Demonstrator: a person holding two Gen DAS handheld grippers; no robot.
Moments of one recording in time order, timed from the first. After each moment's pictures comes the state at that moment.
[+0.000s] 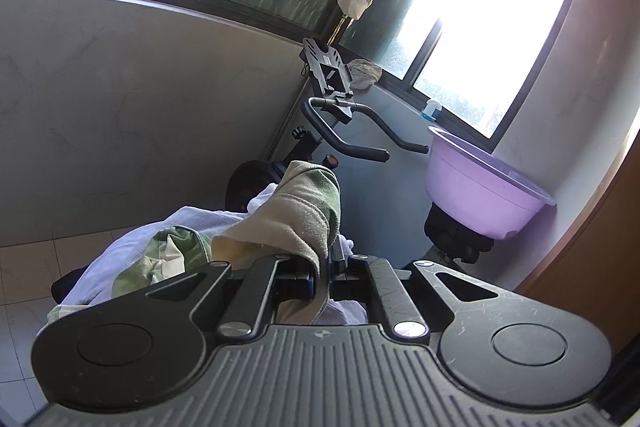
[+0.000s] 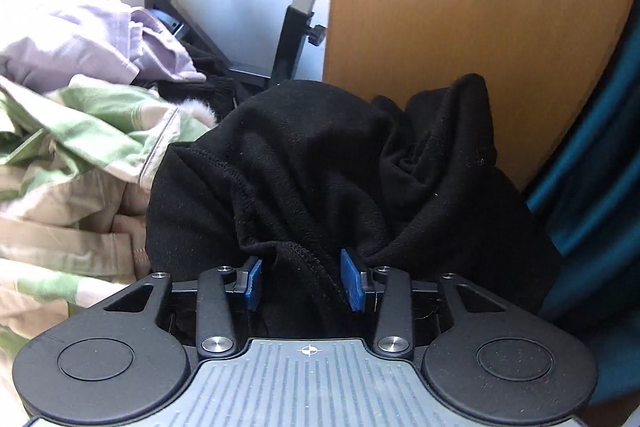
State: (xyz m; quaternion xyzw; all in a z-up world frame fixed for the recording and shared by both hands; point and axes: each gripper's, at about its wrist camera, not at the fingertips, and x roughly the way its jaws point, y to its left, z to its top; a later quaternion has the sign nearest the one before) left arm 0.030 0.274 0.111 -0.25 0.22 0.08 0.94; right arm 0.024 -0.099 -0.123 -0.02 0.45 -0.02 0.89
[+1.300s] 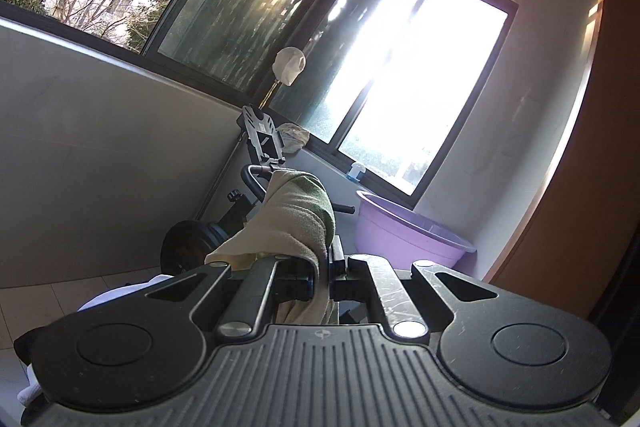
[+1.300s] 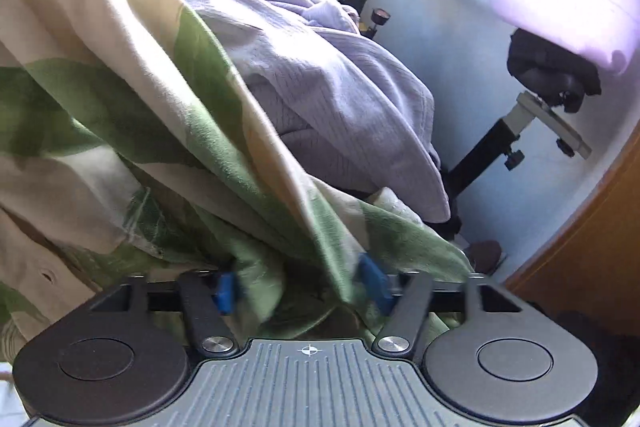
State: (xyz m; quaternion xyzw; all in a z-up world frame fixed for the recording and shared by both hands) left arm -0.053 0.344 0.142 -0.25 0.09 -0.04 0.96; right arm 0.105 0.102 -0.089 -0.10 0.40 0.18 0.89
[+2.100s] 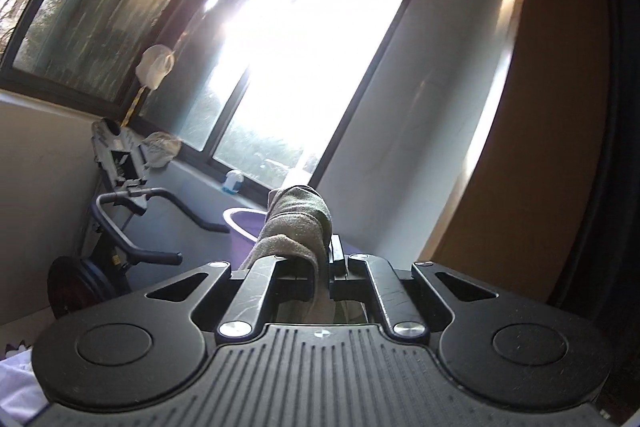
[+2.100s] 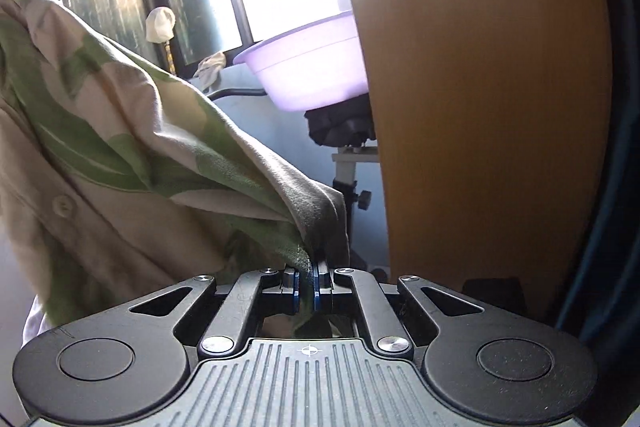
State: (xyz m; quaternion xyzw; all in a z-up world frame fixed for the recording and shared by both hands) left arm 0.105 0.248 0.204 -0.23 0.08 -0.17 0.96; right arm 0.020 -0.068 0.017 0.13 0.26 0.04 0.96
